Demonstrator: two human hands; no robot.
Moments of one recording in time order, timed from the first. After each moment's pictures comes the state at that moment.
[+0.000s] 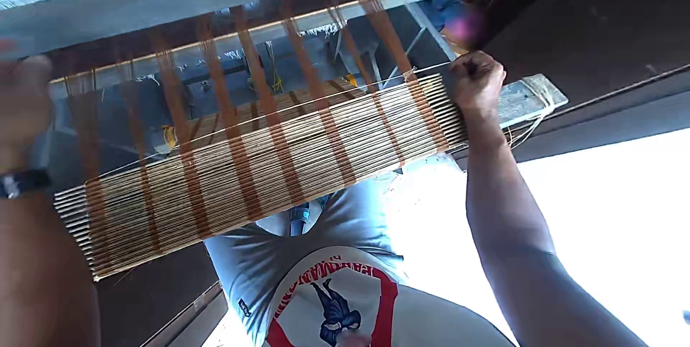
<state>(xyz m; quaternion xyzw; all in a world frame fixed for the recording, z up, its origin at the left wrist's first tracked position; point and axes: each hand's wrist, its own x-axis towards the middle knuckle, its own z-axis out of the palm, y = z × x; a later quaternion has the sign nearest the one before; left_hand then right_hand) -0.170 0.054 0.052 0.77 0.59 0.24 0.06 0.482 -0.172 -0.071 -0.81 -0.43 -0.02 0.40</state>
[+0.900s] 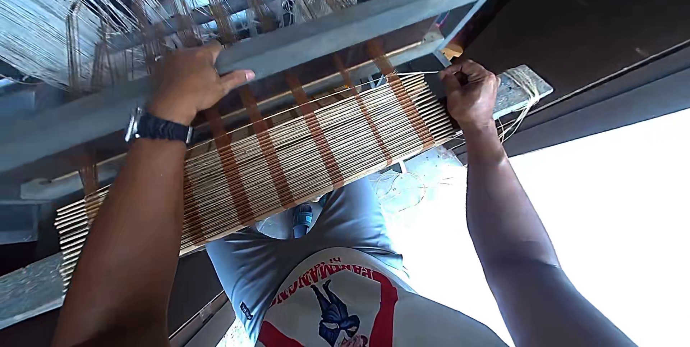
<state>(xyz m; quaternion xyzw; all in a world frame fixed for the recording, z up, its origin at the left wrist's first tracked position) 0.047 0.035 0.049 0.87 0.49 0.05 0.00 0.480 -0.208 -0.078 -0.78 -0.46 -0.06 0.42</state>
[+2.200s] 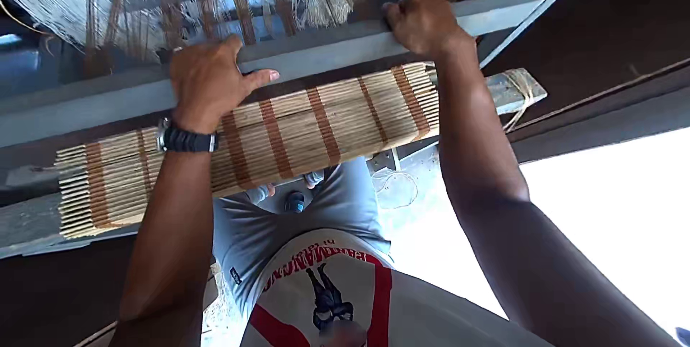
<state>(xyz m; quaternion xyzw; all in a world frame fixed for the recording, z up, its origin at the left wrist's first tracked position) 0.028 -0.057 0.033 0.85 0.51 0.11 -0.04 0.388 -0.118 0.051 -0.79 -0.60 0.01 0.09</state>
